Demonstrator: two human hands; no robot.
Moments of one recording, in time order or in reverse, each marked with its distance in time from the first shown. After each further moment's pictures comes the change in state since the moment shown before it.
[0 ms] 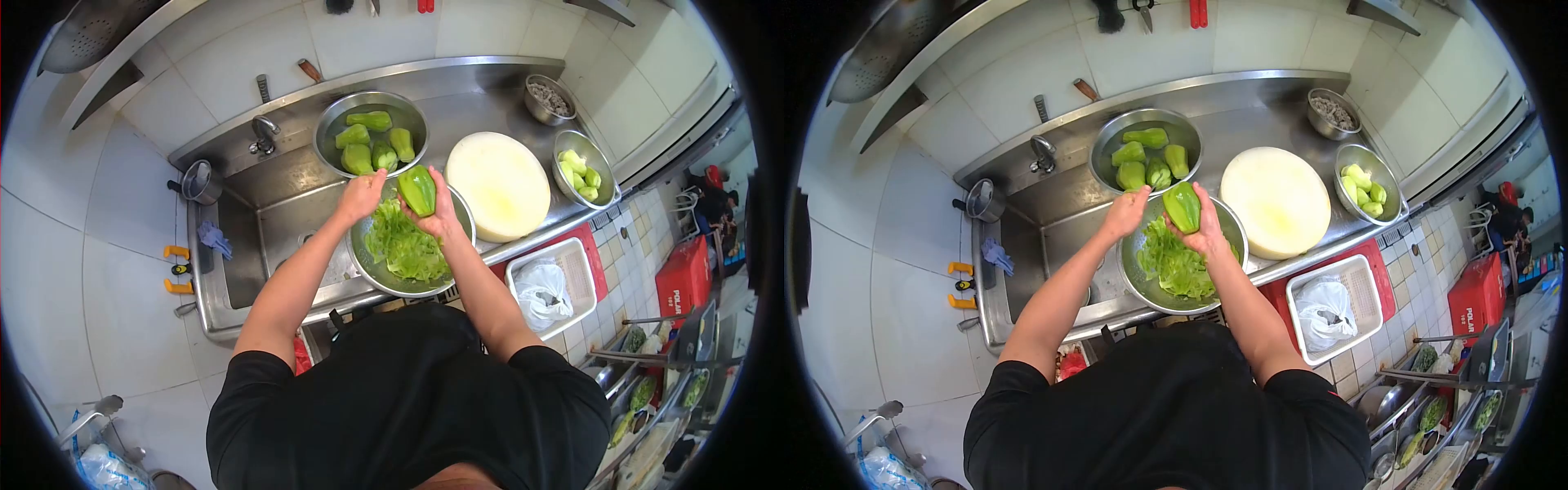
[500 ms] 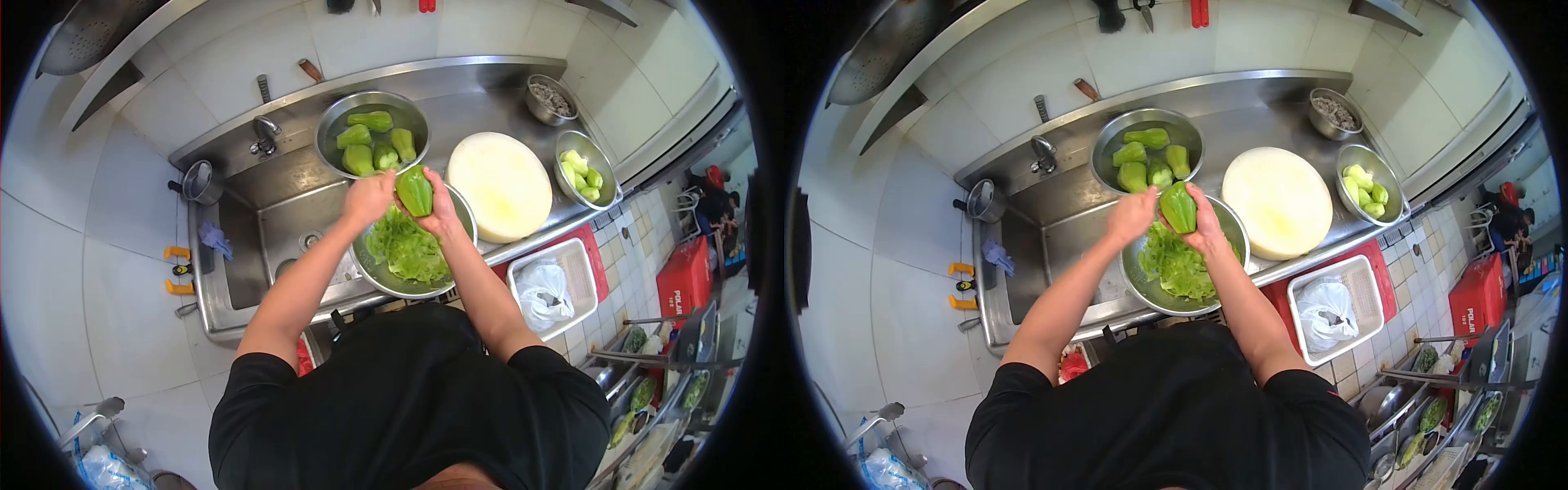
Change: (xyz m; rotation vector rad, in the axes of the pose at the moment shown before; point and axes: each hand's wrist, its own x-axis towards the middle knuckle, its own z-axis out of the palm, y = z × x) left_hand -0.018 0.033 0.002 0.114 0.123 0.093; right_hand 0.002 0.003 0.014 -0.034 -0.010 -0.101
